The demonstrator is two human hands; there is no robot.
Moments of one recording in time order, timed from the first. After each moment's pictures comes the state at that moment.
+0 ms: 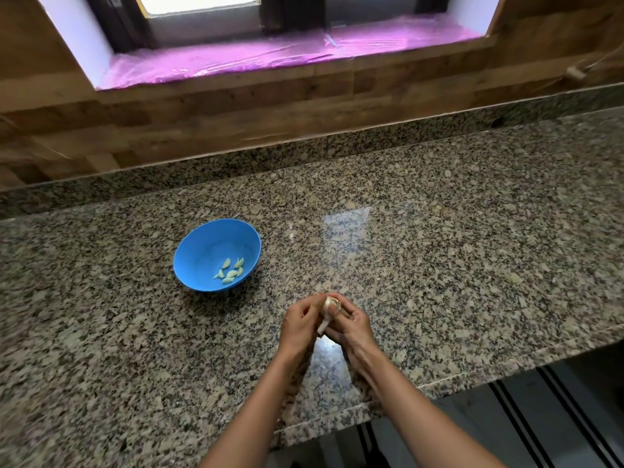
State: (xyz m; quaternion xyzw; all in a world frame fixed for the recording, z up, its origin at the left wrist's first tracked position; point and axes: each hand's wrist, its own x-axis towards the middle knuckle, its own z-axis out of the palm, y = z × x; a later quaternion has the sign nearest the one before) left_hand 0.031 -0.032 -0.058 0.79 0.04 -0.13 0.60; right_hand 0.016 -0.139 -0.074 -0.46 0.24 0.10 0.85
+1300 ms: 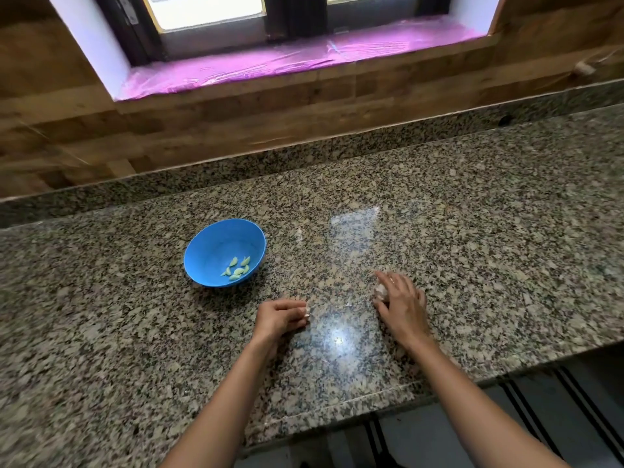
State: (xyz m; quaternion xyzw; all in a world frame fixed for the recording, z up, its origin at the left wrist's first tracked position) left_hand 0.036 0.006 -0.045 0.68 0.22 -0.18 0.68; right_hand 0.022 -0.226 -0.061 -0.97 0.08 -0.01 0.21
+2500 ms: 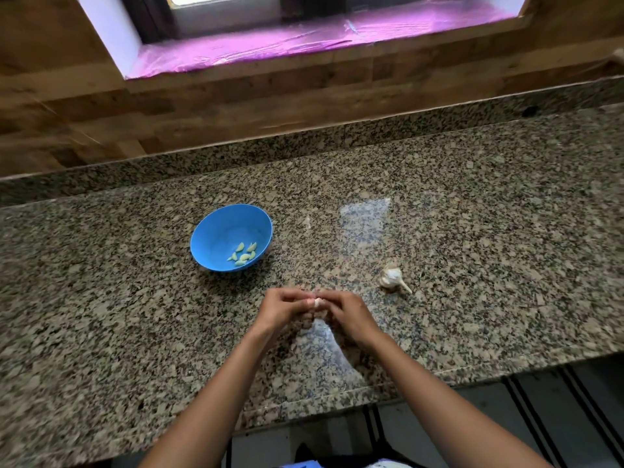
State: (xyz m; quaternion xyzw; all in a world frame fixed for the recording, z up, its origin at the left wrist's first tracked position) left_hand 0.024 0.008 -0.021 0.70 0.15 -0.21 0.66; right_hand 0.019 -0.148 -0.046 -0.85 -0.06 0.12 0.51
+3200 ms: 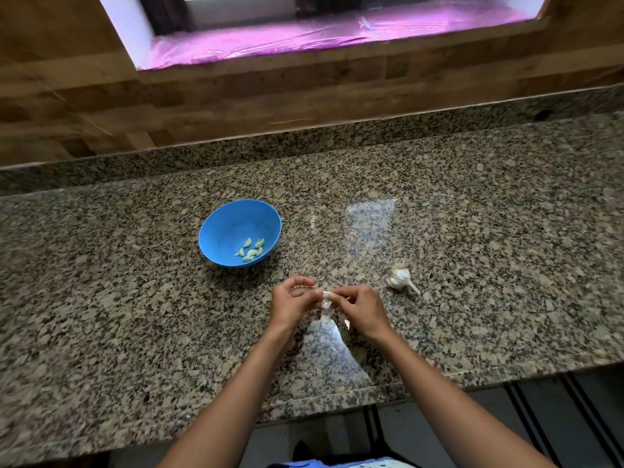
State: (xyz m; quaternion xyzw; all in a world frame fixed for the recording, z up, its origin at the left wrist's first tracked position) left_hand 0.023 -0.004 -0.032 0.67 0.18 -0.10 0.71; right_hand 0.019 -0.150 -0.044 -0.86 0.02 0.08 0.51
